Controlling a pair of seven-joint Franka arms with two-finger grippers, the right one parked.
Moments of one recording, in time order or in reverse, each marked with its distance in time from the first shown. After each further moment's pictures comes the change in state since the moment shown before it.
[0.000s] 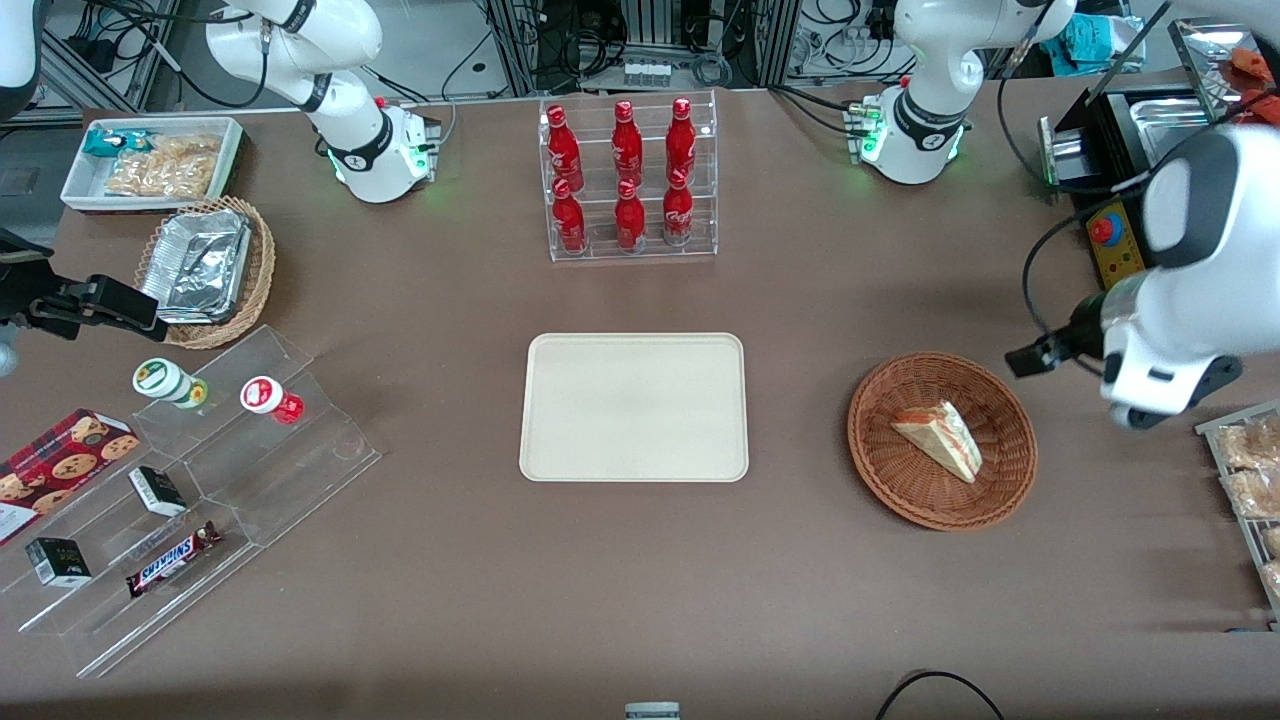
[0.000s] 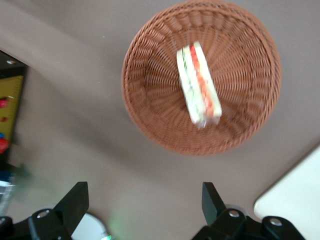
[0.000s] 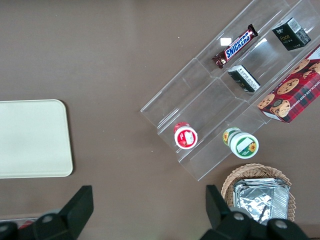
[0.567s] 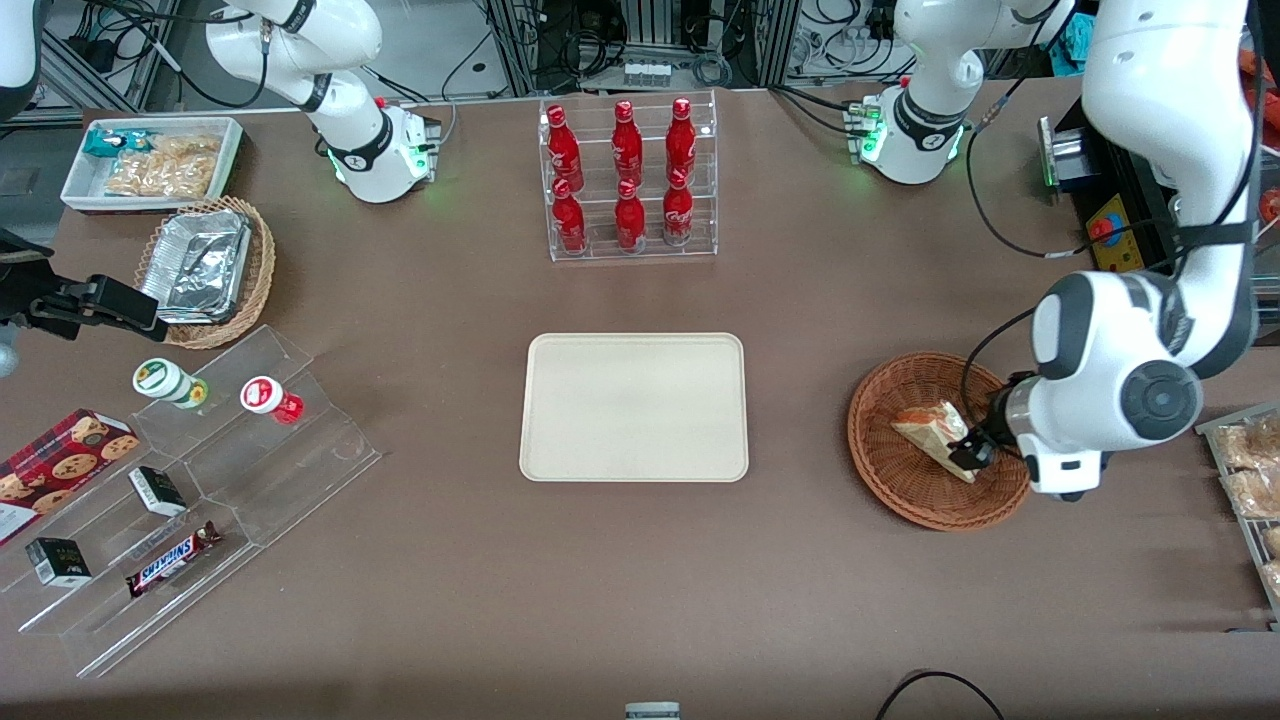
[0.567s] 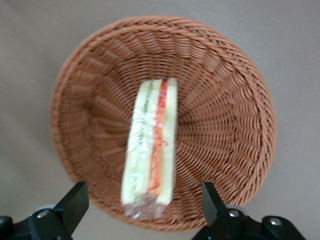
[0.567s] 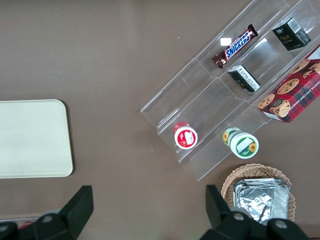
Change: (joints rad) arm -0.034 0.212 -0.011 -0.061 0.000 0.348 -0.337
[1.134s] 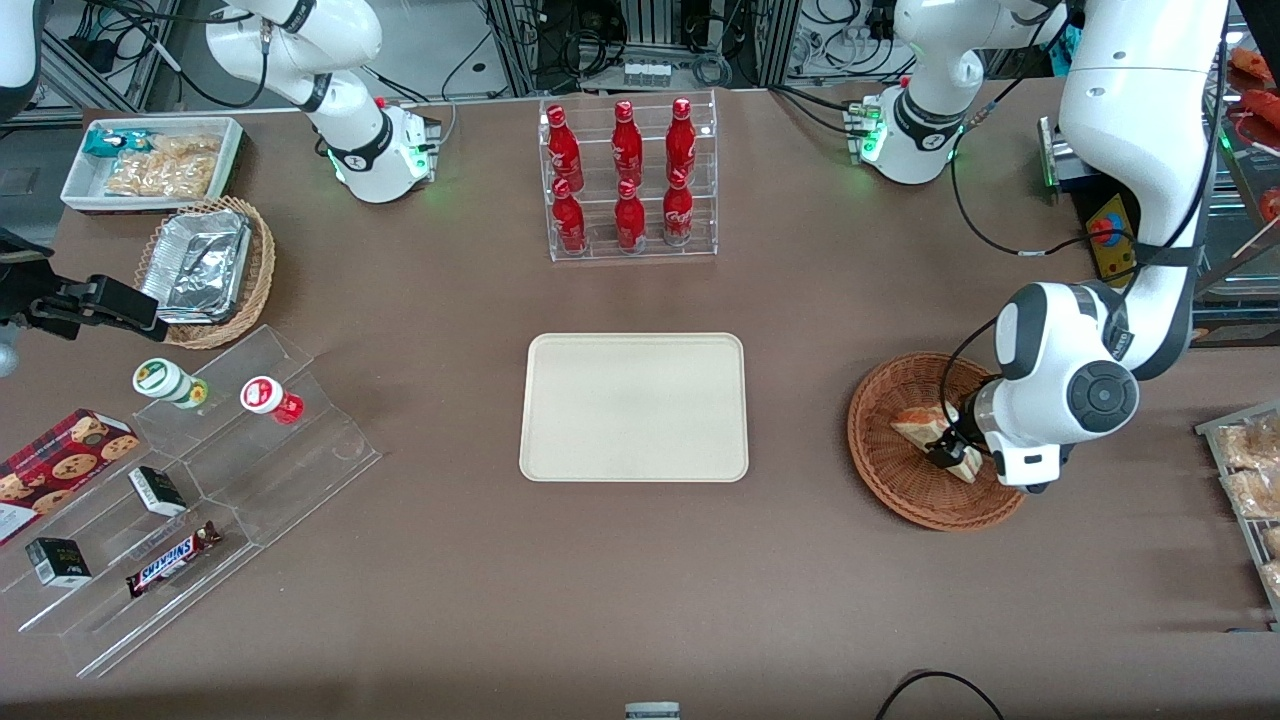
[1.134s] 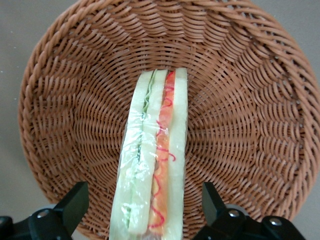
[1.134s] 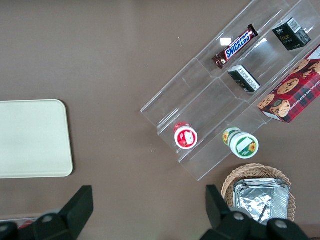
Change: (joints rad) arm 0.000 0.003 0.002 -0.149 0.000 0.165 -0.010
